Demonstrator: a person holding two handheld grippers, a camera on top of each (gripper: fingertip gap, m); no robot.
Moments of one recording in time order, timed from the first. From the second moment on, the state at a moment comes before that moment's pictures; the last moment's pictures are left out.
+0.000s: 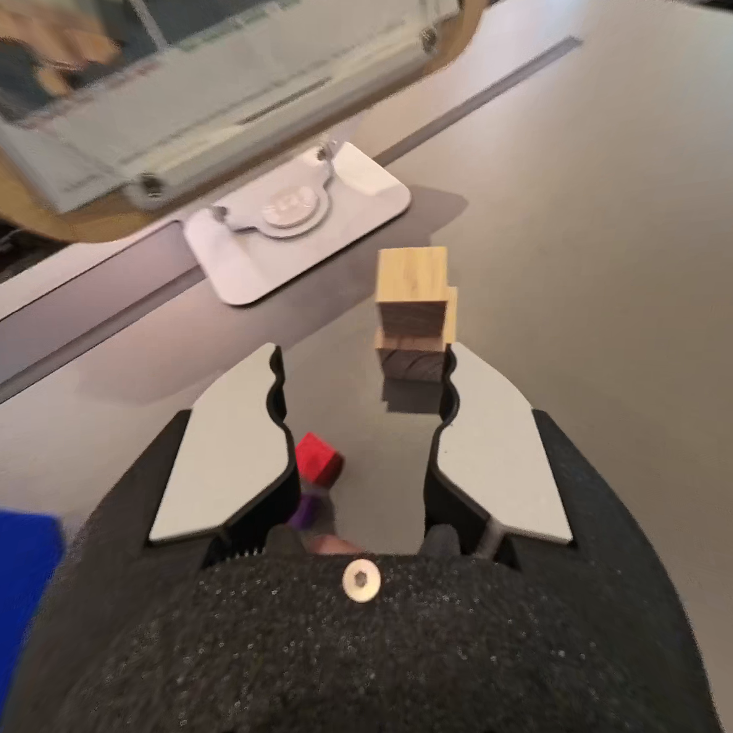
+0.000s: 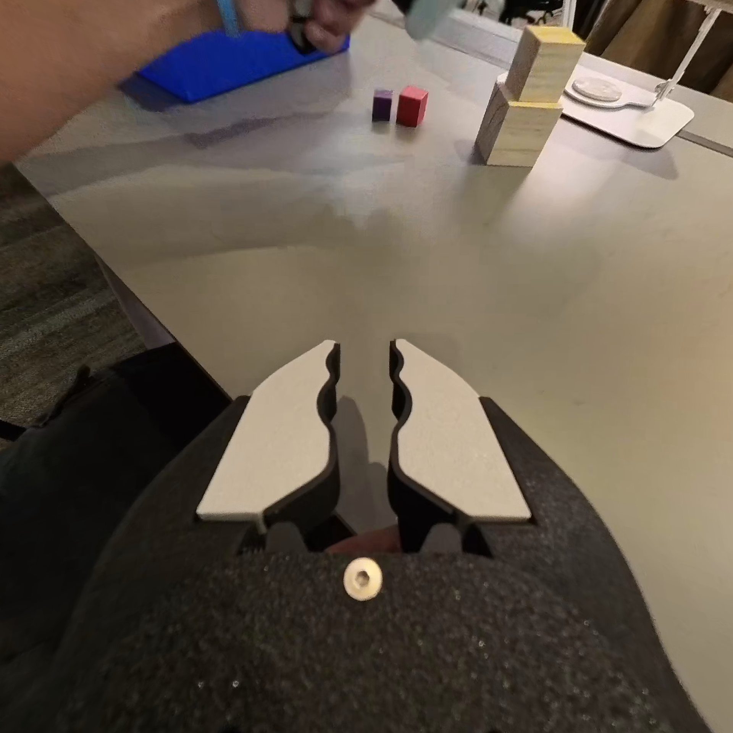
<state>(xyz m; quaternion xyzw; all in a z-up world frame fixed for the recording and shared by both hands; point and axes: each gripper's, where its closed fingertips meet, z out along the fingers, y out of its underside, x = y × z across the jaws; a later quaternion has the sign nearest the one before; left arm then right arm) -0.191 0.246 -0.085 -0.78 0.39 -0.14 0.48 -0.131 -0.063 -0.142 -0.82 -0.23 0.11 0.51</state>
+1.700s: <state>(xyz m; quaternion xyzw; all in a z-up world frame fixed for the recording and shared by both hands) -0.140 0.254 -0.084 -0.81 0.56 0.03 0.18 -0.140 -0.068 -0.140 -0.81 -0.26 0.12 0.51</state>
